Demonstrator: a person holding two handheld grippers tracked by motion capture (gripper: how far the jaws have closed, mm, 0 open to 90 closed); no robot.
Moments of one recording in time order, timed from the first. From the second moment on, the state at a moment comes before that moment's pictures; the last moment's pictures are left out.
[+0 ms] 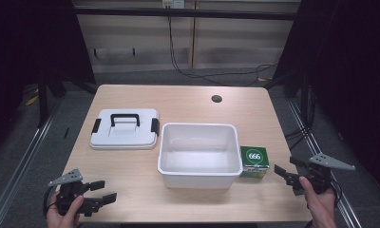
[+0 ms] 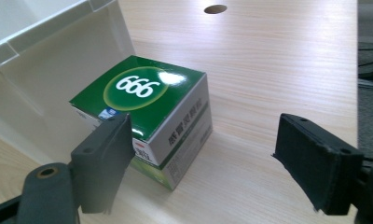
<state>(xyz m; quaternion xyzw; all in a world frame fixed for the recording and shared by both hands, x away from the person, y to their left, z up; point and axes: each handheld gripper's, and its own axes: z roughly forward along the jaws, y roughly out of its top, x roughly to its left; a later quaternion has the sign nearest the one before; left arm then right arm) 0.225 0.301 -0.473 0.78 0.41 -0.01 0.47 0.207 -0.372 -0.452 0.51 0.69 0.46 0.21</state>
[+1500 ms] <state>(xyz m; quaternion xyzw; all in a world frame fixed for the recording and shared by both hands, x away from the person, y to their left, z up) 0.225 0.300 -0.474 0.78 0.41 -0.01 0.47 0.238 -0.343 -0.400 0.41 0.80 0.44 0.08</state>
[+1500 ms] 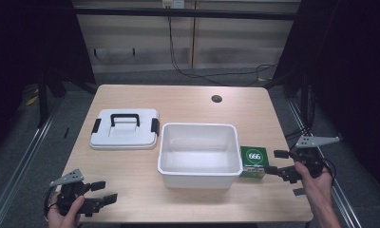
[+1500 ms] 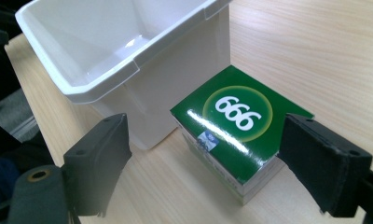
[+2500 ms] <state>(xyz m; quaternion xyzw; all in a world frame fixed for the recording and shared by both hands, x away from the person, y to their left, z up) 0.225 0.299 -0.474 0.78 0.41 -0.01 0.47 0.291 -0.306 -0.367 0.28 0.91 0.31 0.04</state>
